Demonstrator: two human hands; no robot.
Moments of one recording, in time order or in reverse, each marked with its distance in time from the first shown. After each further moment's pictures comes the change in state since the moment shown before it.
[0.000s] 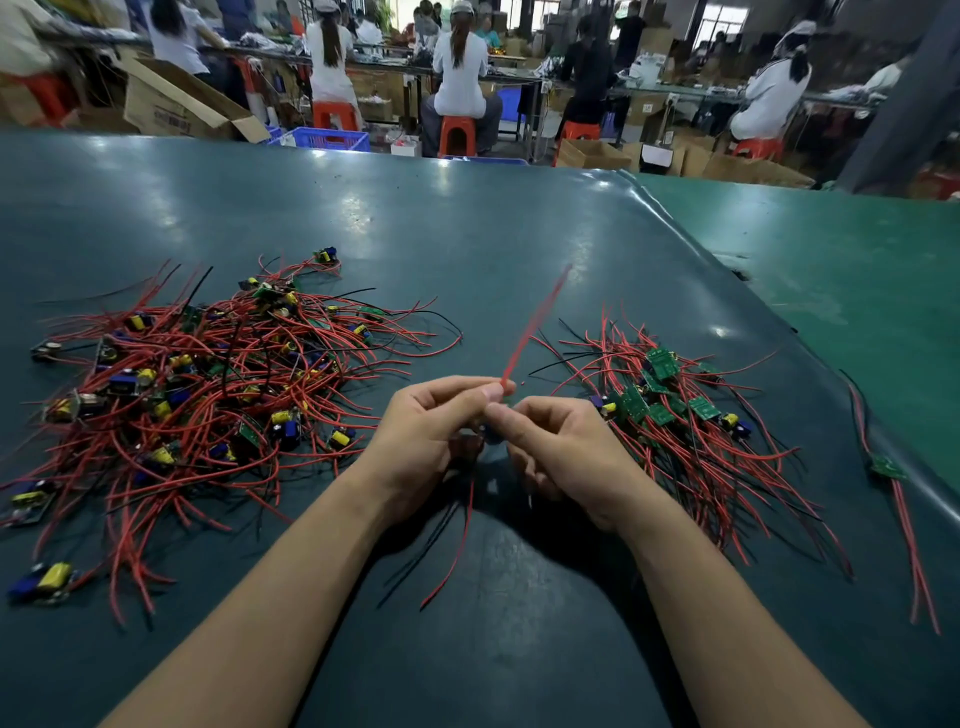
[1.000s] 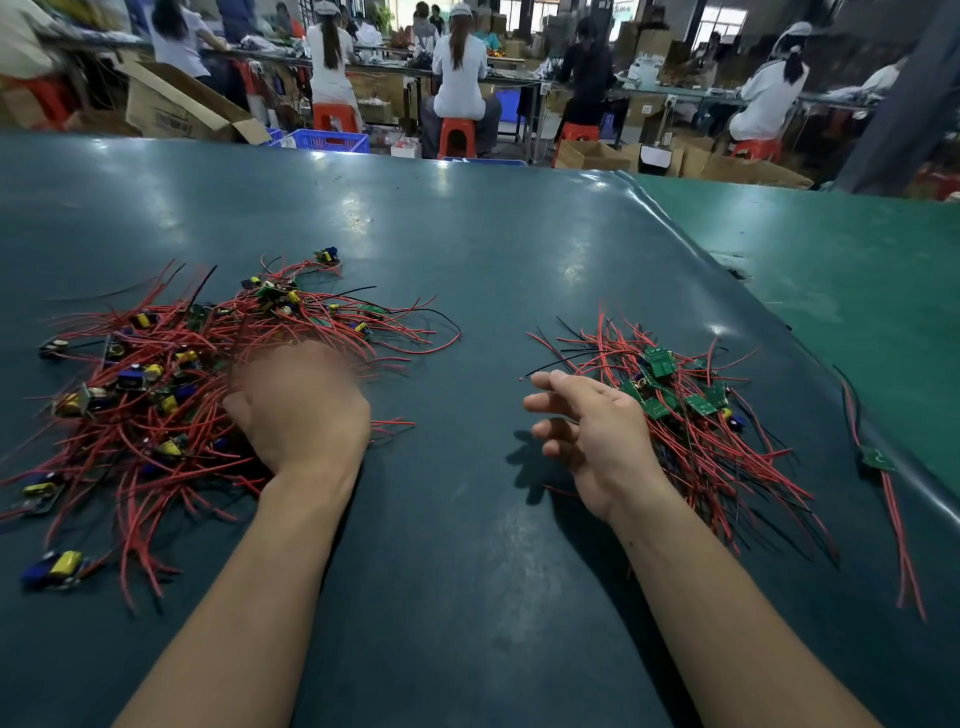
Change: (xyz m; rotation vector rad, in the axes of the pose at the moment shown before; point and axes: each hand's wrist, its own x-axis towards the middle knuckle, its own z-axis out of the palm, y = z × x) left_hand 0.006 0.013 -0.061 1.486 0.964 0.275; right_hand -0.002 -0.013 -0.001 0.370 0.376 0.136
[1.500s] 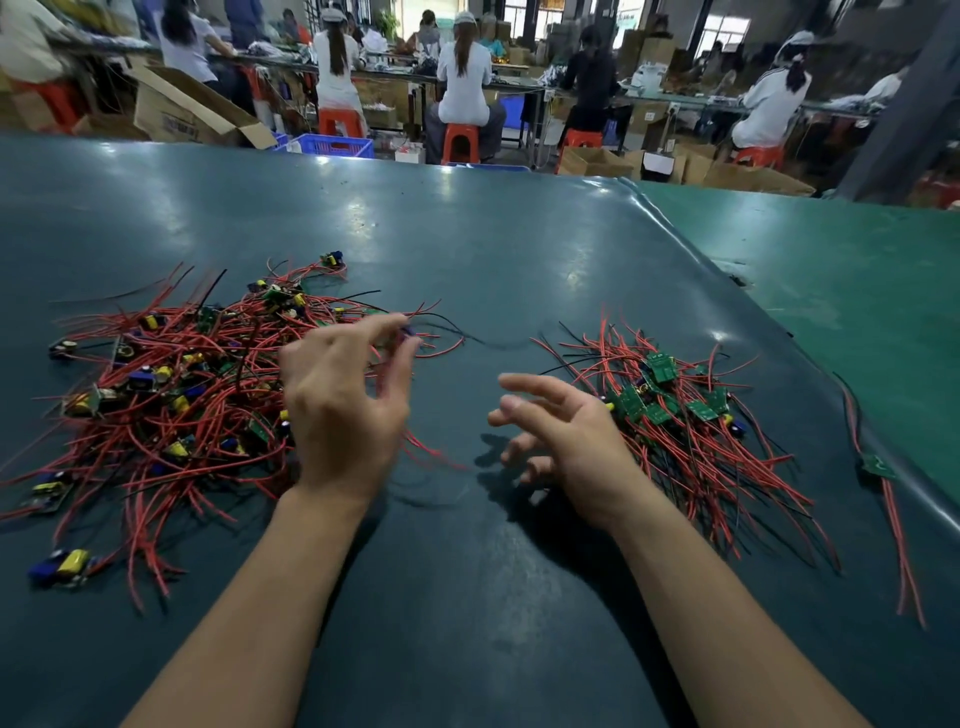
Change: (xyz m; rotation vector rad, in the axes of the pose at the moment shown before) left_hand -0.013 0.013 -0.010 -0.572 0.418 0.540; right_hand -0.003 0.009 0.004 -0.142 -0.294 -0.055
